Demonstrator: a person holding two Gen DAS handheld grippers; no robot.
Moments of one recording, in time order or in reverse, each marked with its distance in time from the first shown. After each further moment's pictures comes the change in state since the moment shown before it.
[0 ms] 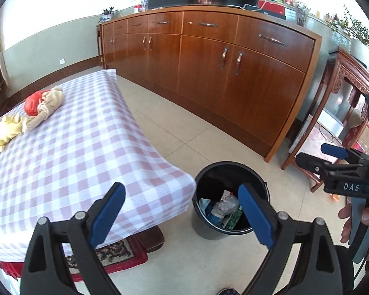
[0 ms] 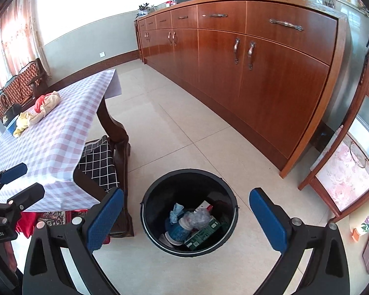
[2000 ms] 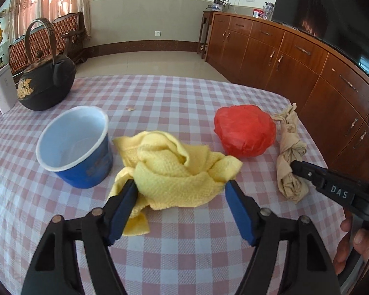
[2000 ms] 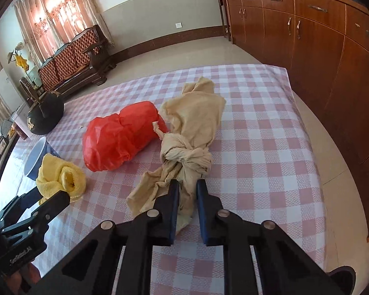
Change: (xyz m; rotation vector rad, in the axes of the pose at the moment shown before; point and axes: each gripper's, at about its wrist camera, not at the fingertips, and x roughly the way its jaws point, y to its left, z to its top) left arm 0.060 0.345 0.075 -0.385 0.018 0.325; right arm 0.233 0.375 0.185 -0.188 0.146 0.366
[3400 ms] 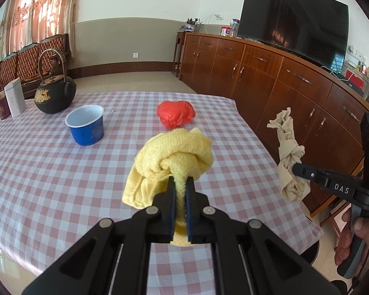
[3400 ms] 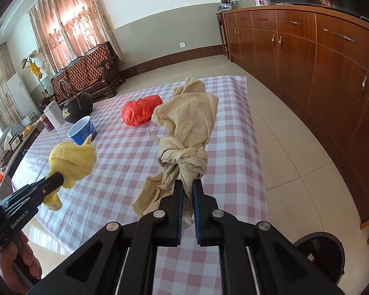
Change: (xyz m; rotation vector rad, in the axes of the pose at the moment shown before) left arm -0.133 -0.041 -0.084 0.073 -0.129 -0.120; right arm -0.164 -0.037 -0.114 -0.004 -0.118 0.029
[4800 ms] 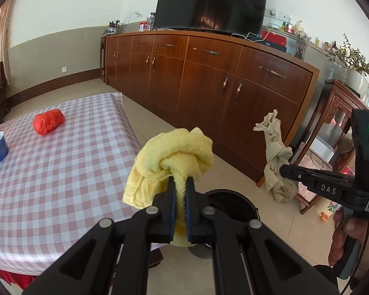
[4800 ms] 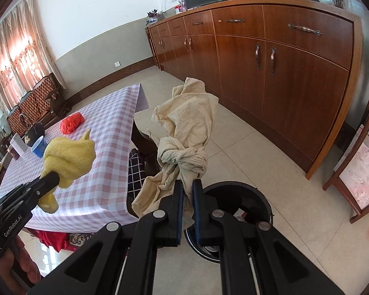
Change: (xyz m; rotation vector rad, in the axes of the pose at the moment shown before) left arm -0.029 -0.204 -0.050 0.235 0.027 -0.309; right arm -0.178 -0.156 -0.110 0.243 -0.068 -0.280
